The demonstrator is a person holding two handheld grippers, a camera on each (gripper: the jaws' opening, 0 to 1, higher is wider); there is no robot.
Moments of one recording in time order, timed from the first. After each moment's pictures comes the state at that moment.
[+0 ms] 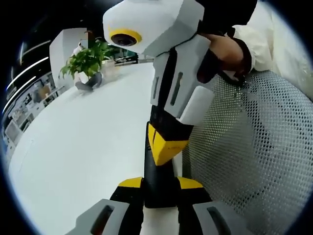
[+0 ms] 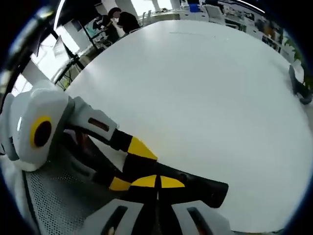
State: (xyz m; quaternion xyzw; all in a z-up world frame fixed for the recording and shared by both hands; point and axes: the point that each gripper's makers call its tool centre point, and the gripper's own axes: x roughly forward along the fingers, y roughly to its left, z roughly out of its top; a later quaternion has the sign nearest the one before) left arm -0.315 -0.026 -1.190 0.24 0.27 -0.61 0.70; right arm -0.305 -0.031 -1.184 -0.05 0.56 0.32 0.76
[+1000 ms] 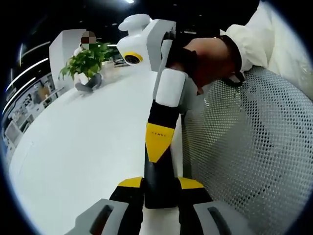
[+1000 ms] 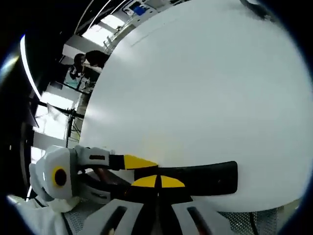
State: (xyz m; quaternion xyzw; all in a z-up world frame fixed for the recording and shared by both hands) left arm -0.314 -0.027 -1.189 0.24 0.26 -0.62 0.70; right arm -0.300 -0.032 -1.180 0.21 0.58 0.27 0.73
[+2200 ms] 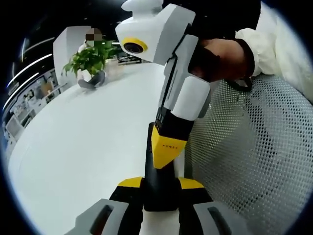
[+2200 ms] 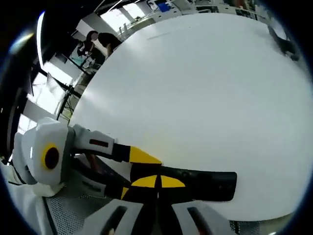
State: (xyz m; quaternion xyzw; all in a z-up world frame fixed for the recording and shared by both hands) left arm -0.312 -0.029 -1.189 0.23 0.27 -0.60 0.71; right arm -0.302 -0.023 -1.174 0.08 0.55 0.30 0.77
